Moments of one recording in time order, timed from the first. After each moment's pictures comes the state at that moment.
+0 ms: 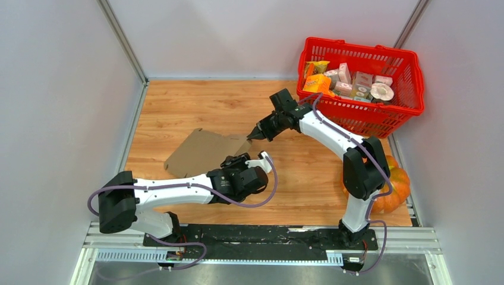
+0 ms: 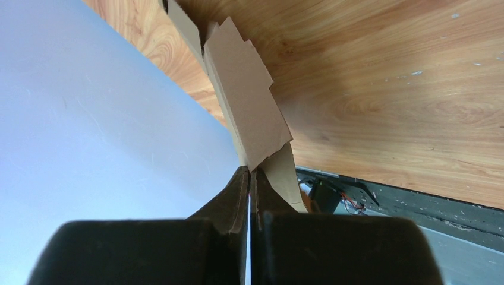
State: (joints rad) left arm -1.23 1.36 0.89 -0.48 -0.94 0.12; right arm 0.58 1.83 1.50 -0.61 -0.41 1.54
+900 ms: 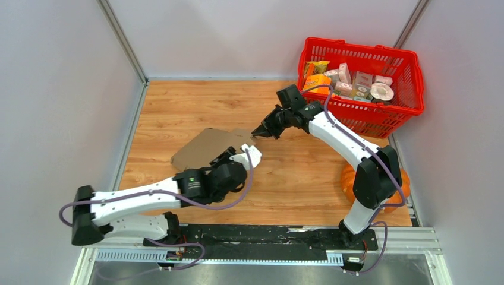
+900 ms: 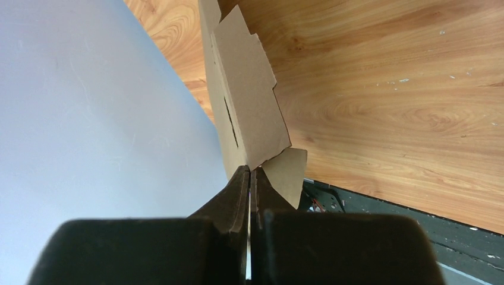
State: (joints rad) left arm -1.25 1.11 0.90 -0.53 -0.86 0.08; right arm 0.57 1.71 1.48 -0.63 -0.35 1.38
